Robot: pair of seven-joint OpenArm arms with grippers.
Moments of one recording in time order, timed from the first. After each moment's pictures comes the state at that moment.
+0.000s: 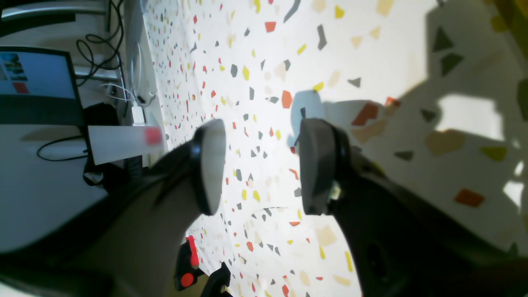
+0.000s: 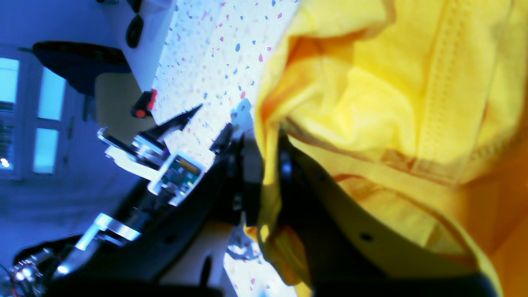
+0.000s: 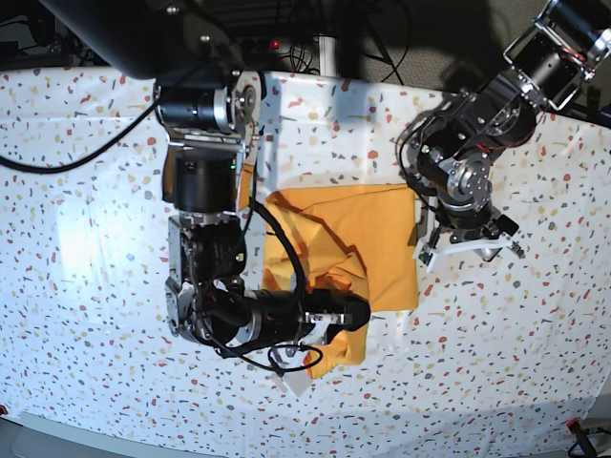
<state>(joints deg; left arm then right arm) -13.8 -22.5 45.2 83.5 26.1 17.7 62.3 34.1 -9.0 10.8 61.1 38.3 34.4 -74.3</state>
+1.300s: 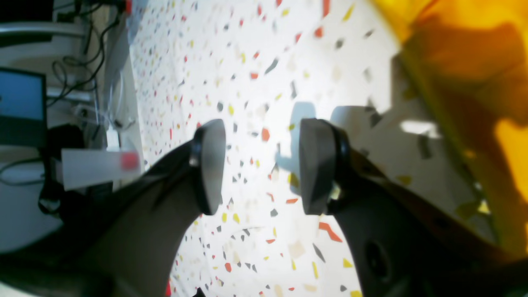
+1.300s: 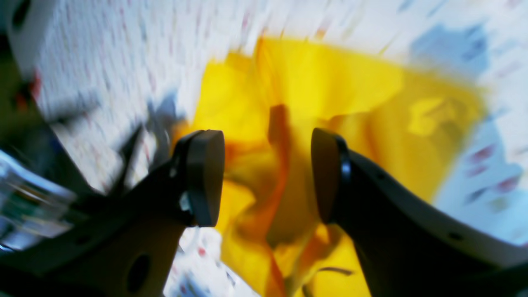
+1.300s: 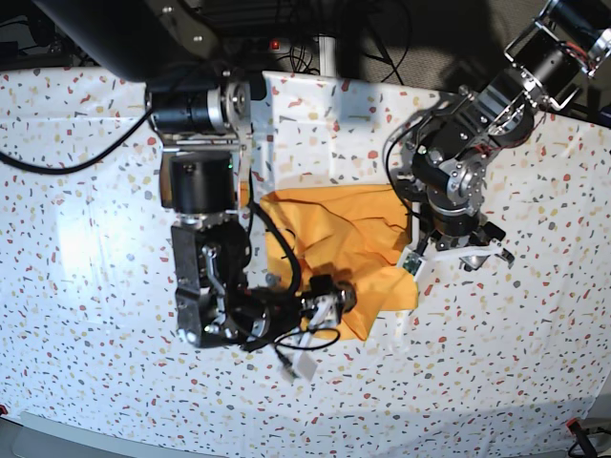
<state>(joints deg) -13.8 -22.5 45.2 89.7 20.9 17.7 59.4 32.9 -8.6 3.2 61.1 21.3 34.2 -69.5</state>
